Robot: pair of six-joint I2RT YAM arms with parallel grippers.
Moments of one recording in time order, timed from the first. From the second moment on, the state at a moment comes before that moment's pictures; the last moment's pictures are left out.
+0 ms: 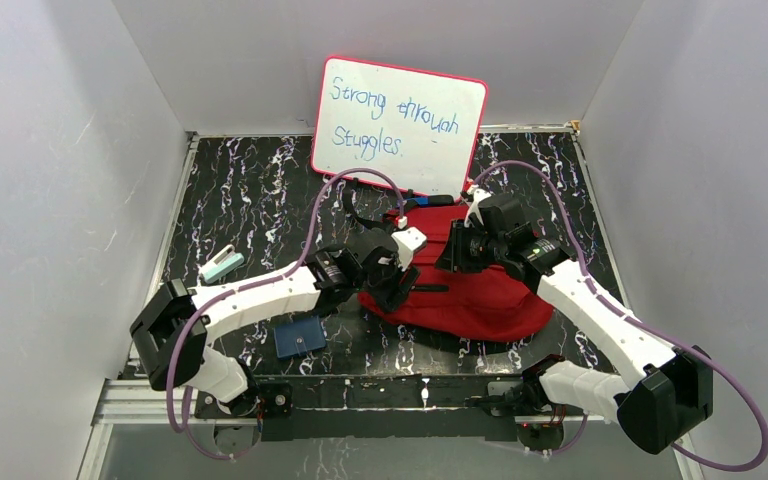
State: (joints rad) left arm -1.00 1.47 1.00 -0.32 -0.02 -0.17; right arm 0.55 1.10 0.92 -0.58 -0.25 0.47
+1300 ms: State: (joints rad) left arm -0.99 1.48 1.01 -0.50 -0.17 -0.18; right arm 0.55 1.10 0.87 -0.56 -0.26 0.48
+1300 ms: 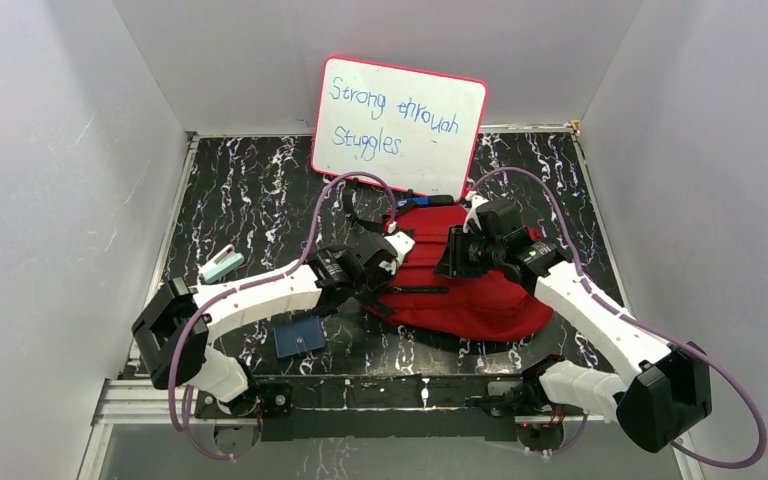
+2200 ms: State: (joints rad) left arm -0.96 1.29 1.04 -0.53 -0.09 -0.07; right arm 0.55 1.12 0.87 -0.56 -0.27 0.48
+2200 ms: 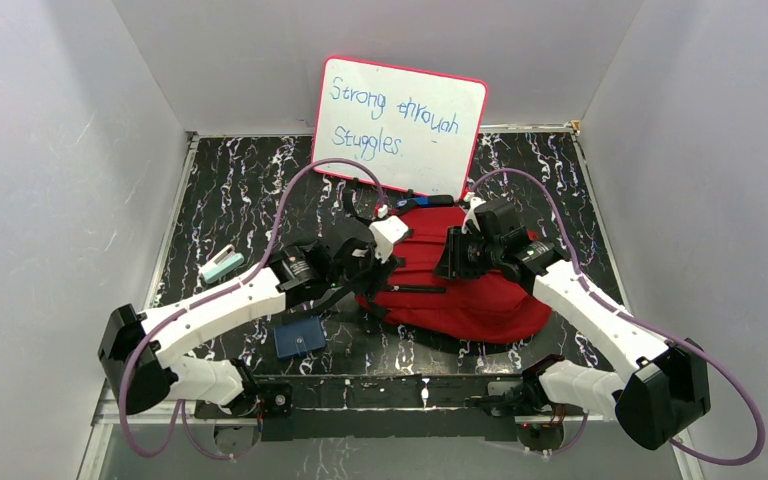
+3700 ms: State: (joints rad) left arm -0.78 1.27 0.74 -0.08 0.55 0.60; right arm 0.55 1.09 0.83 -0.53 -0.27 0.49
